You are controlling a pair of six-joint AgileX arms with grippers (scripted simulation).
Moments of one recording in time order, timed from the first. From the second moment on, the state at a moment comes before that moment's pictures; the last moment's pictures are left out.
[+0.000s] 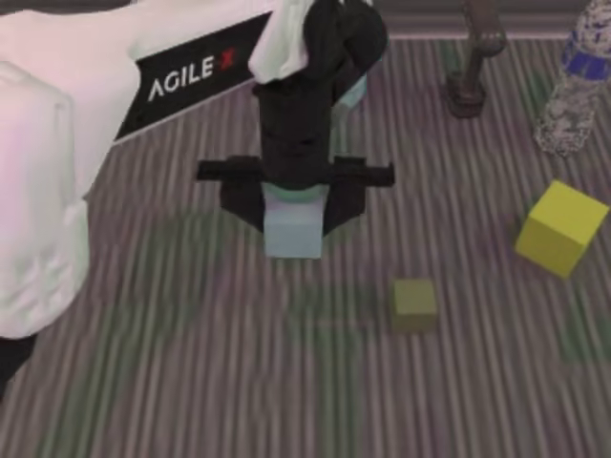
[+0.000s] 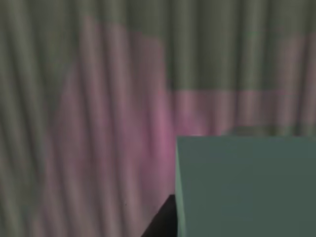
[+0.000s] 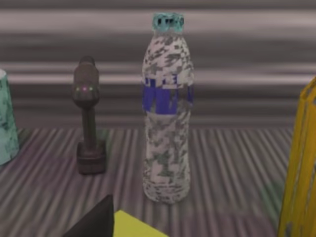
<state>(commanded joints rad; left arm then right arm) -0.65 2.27 1.97 -1.27 0.00 -0.57 0.00 0.00 0.00 0.00 0.00 0.00</state>
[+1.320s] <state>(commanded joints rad) -0.81 2.29 1.77 -1.03 -0.01 -0.80 0.00 0.00 0.00 0.00 0.00 0.00</state>
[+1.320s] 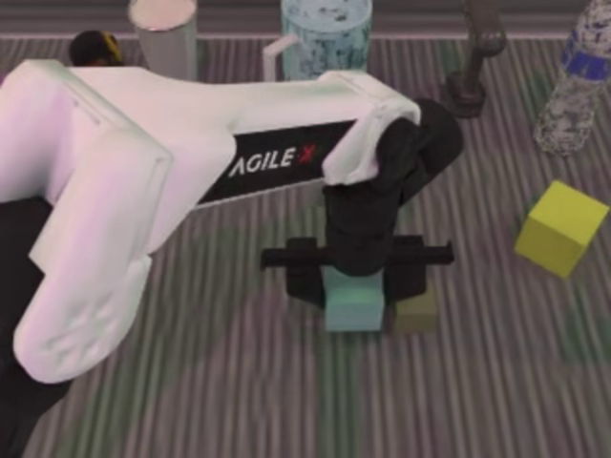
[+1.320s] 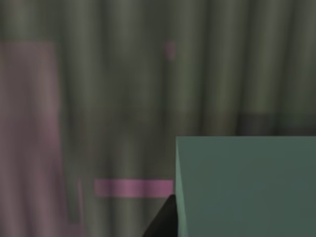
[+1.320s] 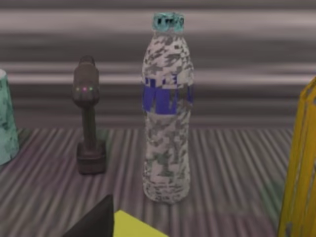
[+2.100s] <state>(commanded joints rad) -0.81 2.29 1.77 -1.03 -0.01 -0.80 0.00 0.00 0.00 0.00 0.00 0.00</state>
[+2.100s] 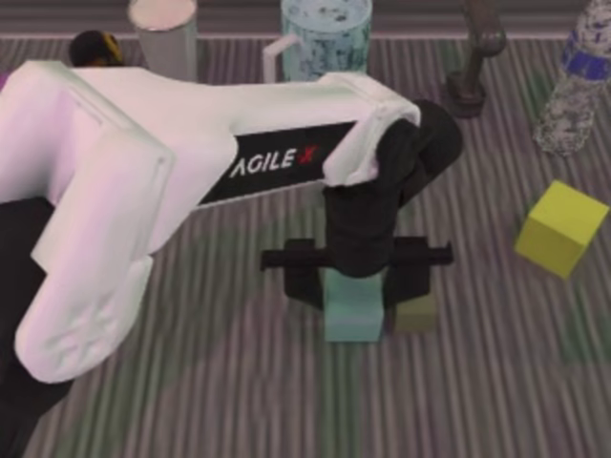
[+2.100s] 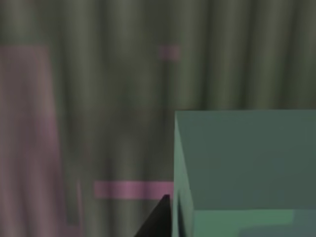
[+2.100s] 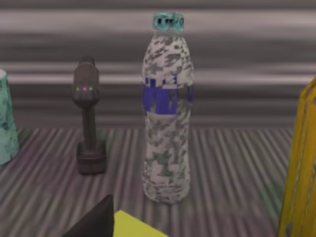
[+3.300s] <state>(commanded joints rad) -0.79 2.24 1.95 -1.27 -0.01 -0.80 0.00 0.00 0.00 0.00 0.00 0.00</state>
